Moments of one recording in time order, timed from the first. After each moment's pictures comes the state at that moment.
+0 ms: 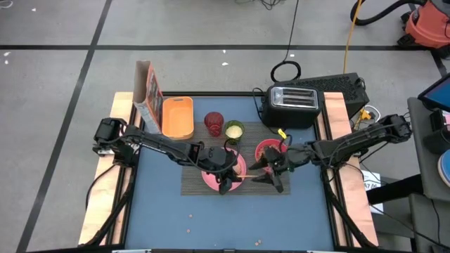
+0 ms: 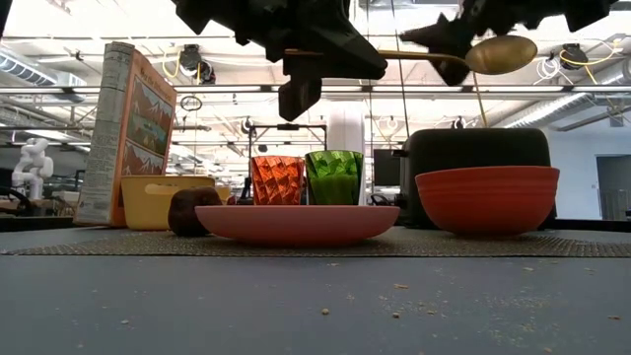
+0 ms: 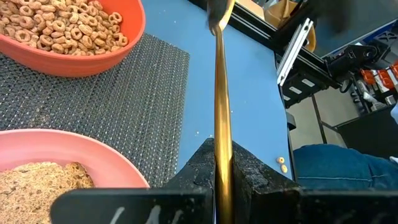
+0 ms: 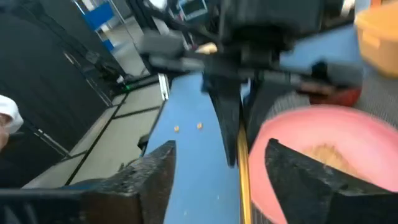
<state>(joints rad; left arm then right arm) -0.16 1.77 1.17 0.05 0.18 -0.54 0.23 1.14 0.59 0.26 -0.05 0.45</state>
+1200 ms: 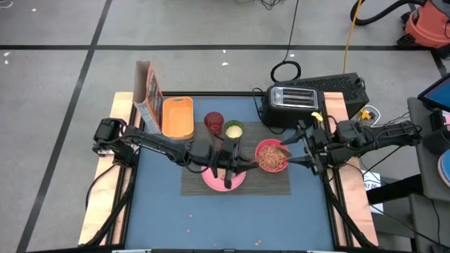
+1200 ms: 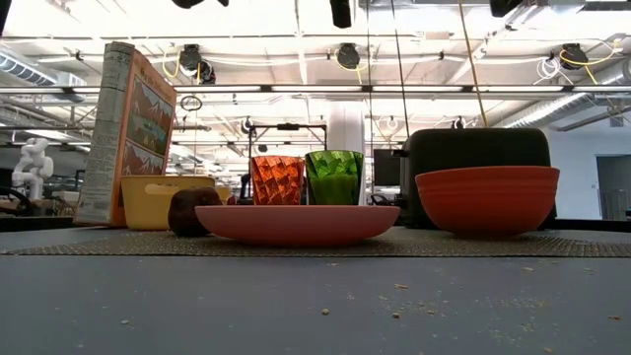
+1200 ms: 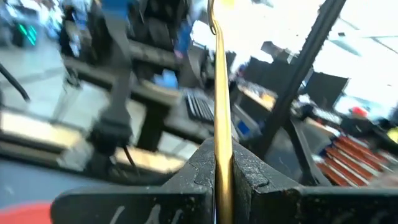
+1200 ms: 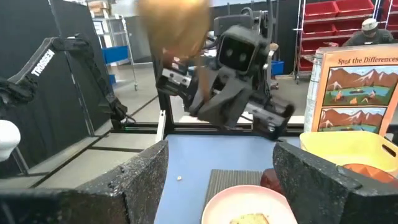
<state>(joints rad) -0.17 1.77 1.17 0.73 0.02 -0.38 0.18 0.55 0.59 -0.06 -0.05 0.11</state>
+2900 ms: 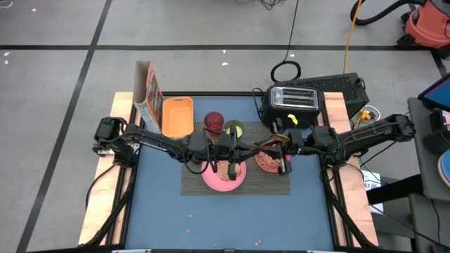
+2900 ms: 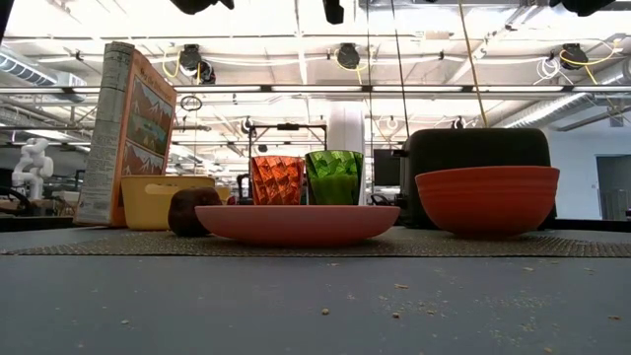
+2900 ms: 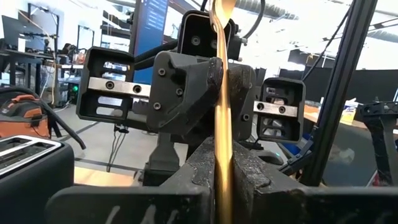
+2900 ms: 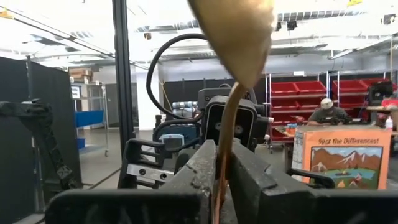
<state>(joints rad) -0.12 1.77 1.17 0.82 -0.08 -0.15 0.18 1.05 0.59 0.78 0.06 0.03</state>
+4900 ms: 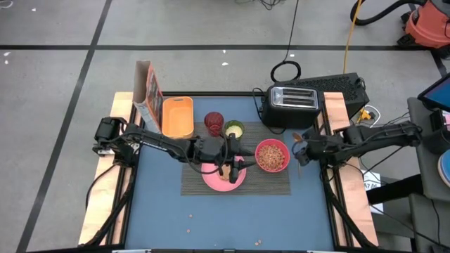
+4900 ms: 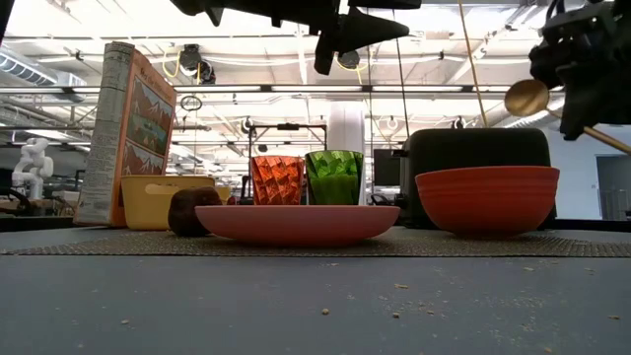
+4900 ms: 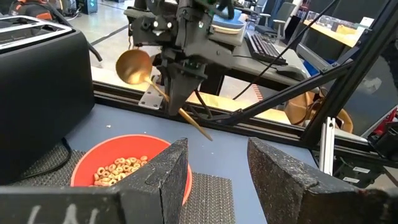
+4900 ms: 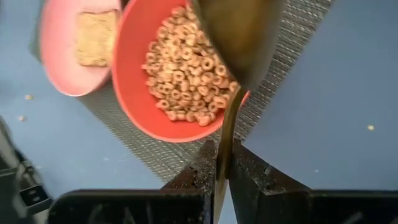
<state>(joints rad) -0.12 1.77 1.17 0.43 -0.08 -0.24 0.16 0.60 0.59 -0.99 0.08 1.22</state>
